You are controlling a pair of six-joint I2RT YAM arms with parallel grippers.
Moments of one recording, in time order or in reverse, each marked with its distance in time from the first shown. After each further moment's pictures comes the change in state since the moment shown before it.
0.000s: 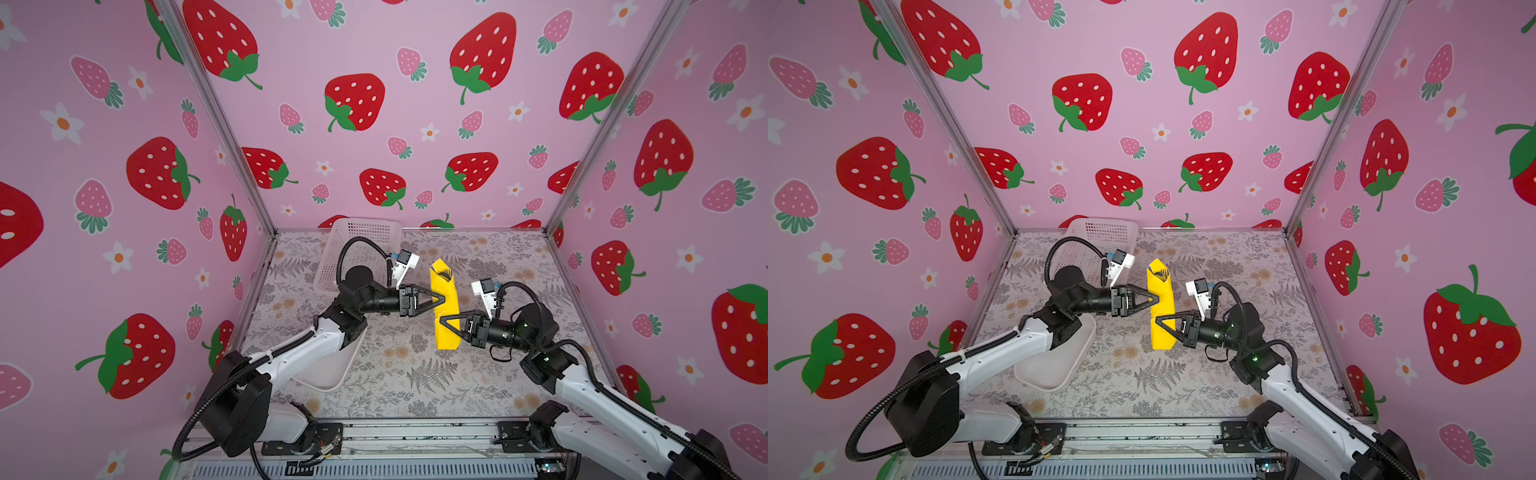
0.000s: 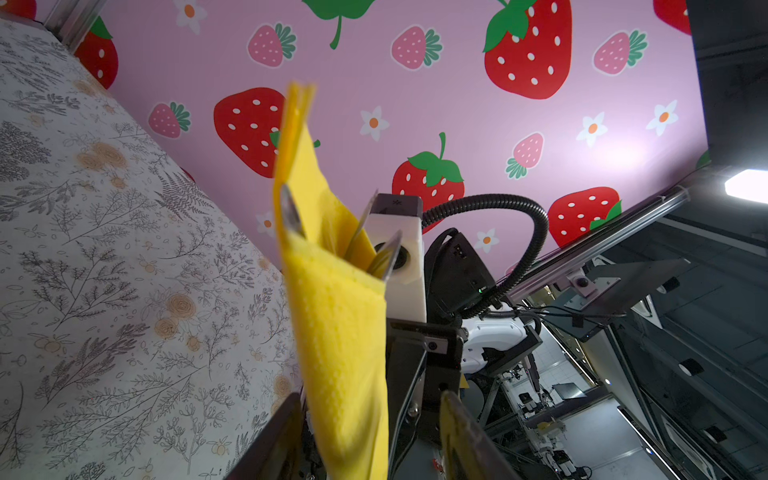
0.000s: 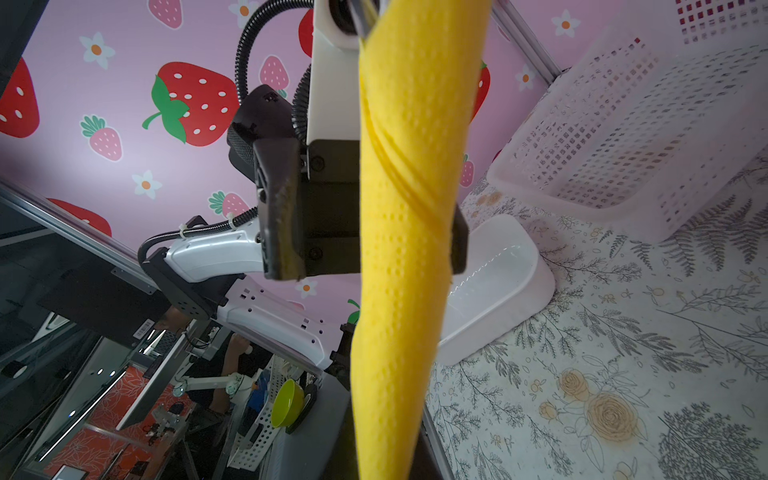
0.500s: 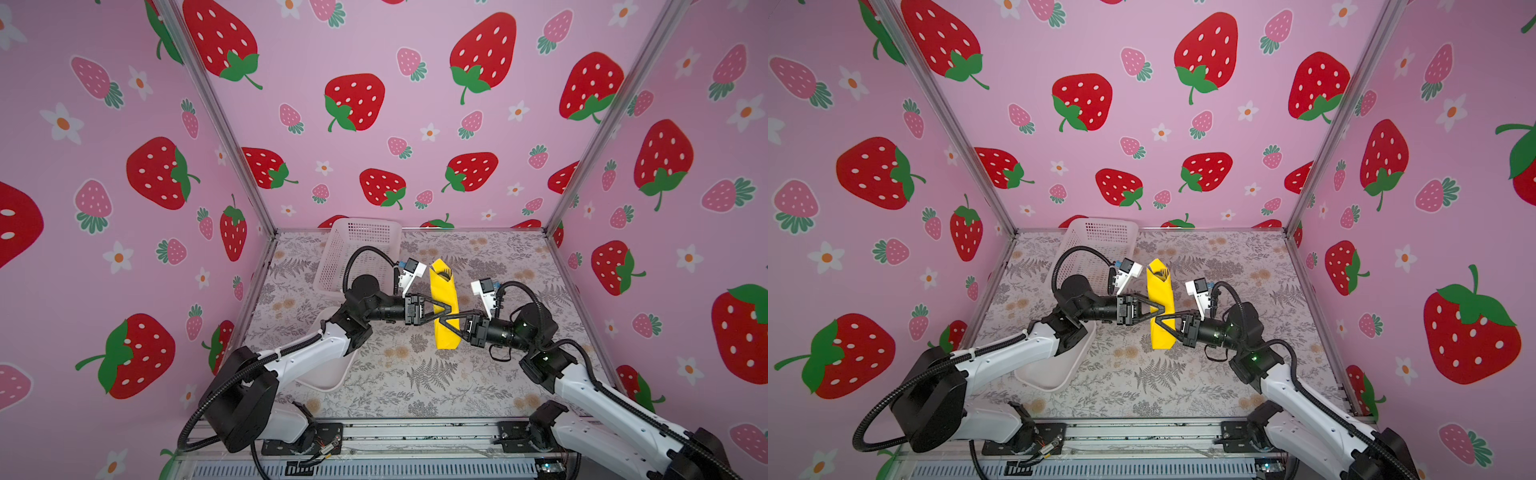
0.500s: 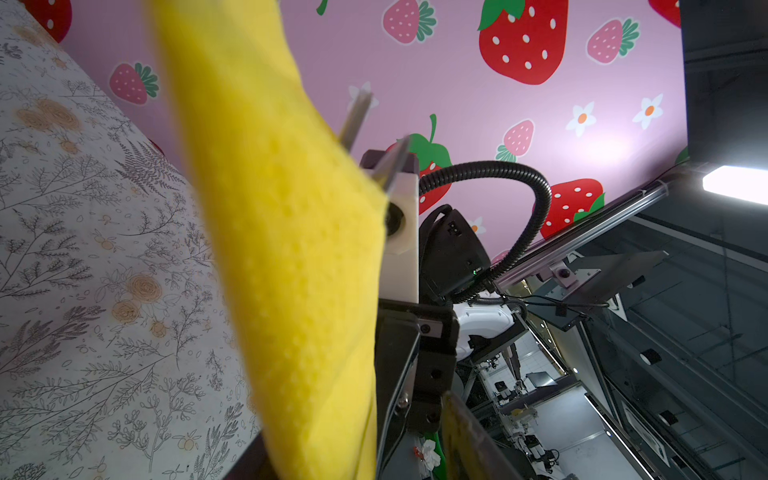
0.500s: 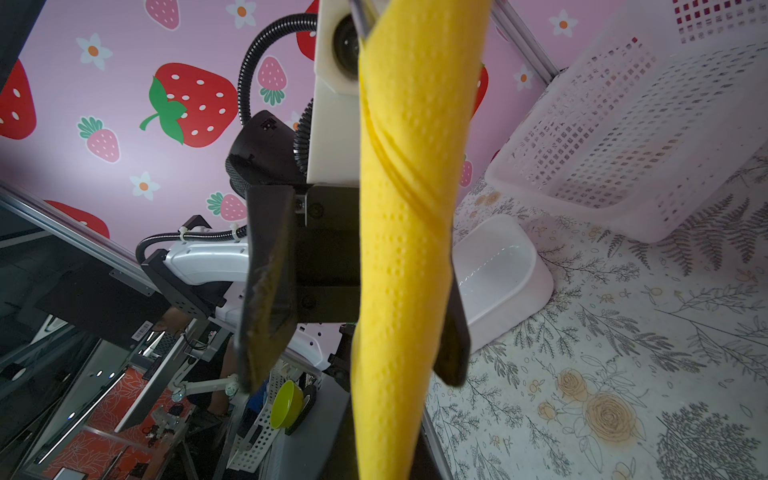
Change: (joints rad) left arm -0.058 0.036 -0.032 0.103 -0.010 -0.067; right arm 0.000 0.010 0.000 0.011 -0.001 0.002
